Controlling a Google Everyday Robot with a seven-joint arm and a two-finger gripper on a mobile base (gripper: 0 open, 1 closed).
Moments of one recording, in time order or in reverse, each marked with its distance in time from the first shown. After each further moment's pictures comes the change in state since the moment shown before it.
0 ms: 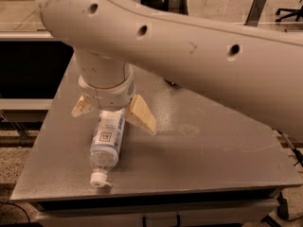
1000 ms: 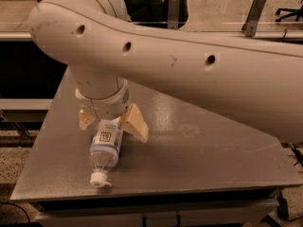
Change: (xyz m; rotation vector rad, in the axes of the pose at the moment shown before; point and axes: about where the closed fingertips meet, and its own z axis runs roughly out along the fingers) arm -0.006 -0.002 0.023 -0.059 -0.001 -0.017
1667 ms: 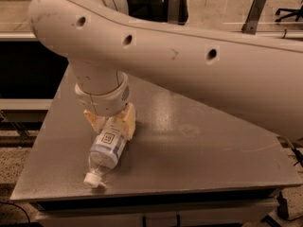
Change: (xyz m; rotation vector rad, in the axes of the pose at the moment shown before) arm 0.002 0.001 -0.007 0.003 -0.014 0.023
